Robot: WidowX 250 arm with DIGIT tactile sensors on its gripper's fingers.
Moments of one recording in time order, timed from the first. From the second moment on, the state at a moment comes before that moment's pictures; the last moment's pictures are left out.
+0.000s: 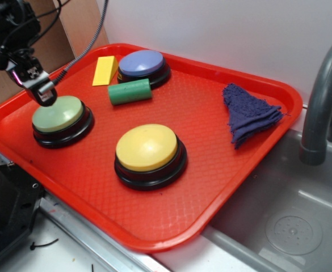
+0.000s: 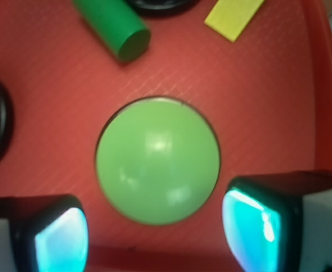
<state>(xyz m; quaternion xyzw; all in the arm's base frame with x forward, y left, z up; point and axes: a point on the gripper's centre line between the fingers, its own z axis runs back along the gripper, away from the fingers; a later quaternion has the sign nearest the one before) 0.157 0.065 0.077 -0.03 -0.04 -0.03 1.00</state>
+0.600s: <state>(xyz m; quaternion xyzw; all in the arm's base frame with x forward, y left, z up) 0.171 0.046 0.055 0.01 0.01 -0.05 1.00</state>
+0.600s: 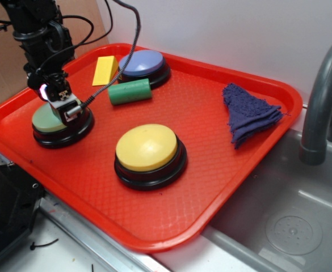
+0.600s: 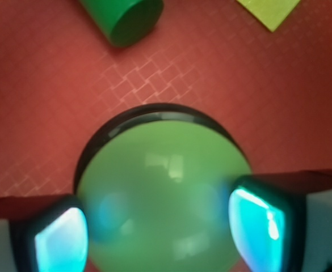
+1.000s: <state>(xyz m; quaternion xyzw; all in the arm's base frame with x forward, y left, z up) 0.176 0.048 0.050 0.02 0.01 -0.05 1.00</state>
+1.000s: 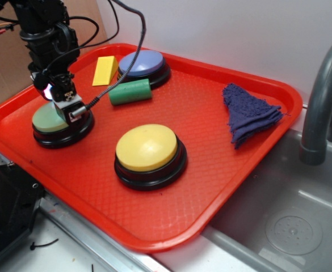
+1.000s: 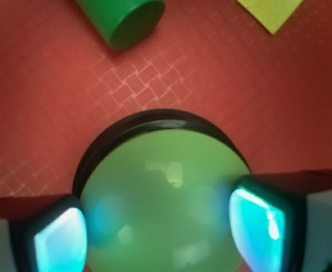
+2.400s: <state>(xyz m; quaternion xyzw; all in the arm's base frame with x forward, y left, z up) 0.158 0.046 0.112 0.06 0.00 -0.01 1.00</state>
